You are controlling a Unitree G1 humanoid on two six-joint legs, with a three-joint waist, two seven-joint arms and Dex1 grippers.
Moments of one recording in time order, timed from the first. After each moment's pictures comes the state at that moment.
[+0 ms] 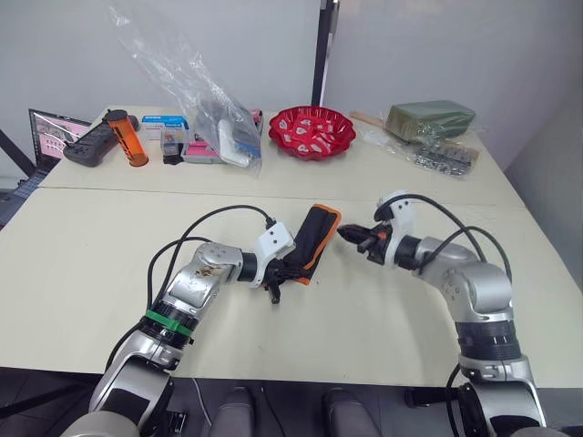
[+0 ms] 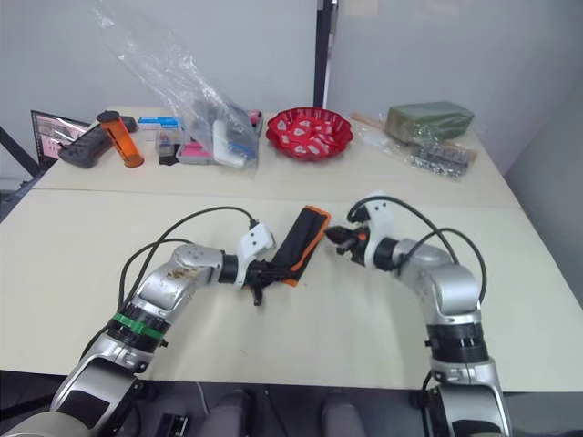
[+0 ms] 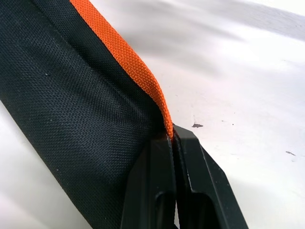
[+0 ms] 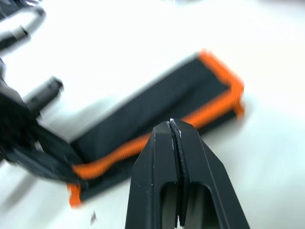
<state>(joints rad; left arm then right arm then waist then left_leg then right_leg) -0.61 0.40 -0.34 0.18 -0.19 0.51 -0.98 -0.55 -0.40 -0.05 -0.06 0.42 0.79 0.68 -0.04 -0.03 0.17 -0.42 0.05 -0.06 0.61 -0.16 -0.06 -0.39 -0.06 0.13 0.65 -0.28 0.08</state>
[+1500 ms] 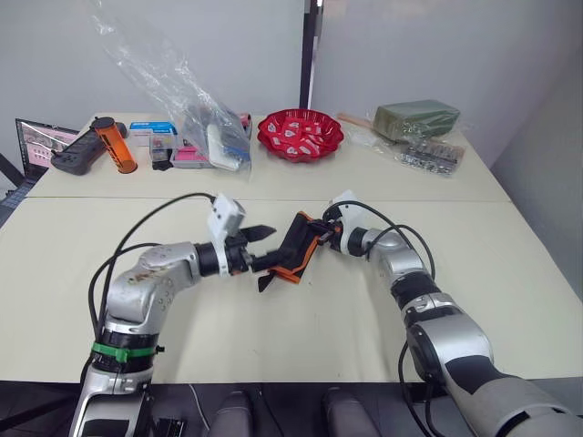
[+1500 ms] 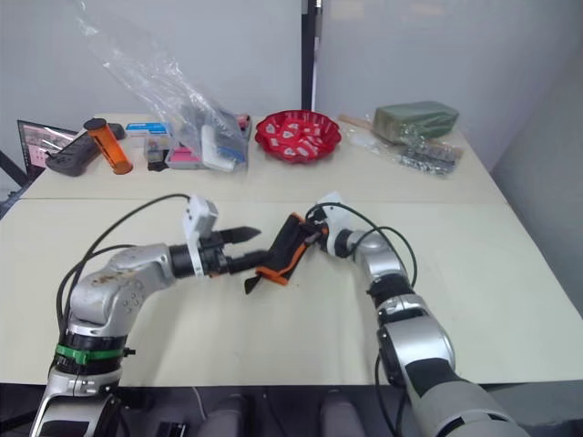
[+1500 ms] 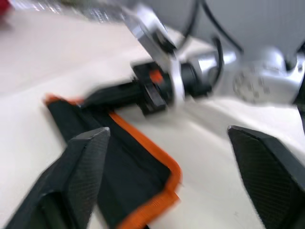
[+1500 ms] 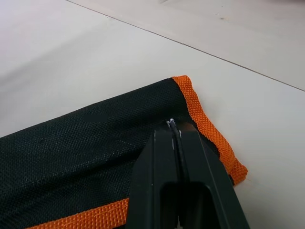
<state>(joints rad) -0.48 0.46 0.05 -0.14 -0.50 0.73 -0.88 -0.91 -0.19 0.06 1.00 0.14 0.06 0.72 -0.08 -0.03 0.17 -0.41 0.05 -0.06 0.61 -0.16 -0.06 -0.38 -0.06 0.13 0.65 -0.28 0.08</state>
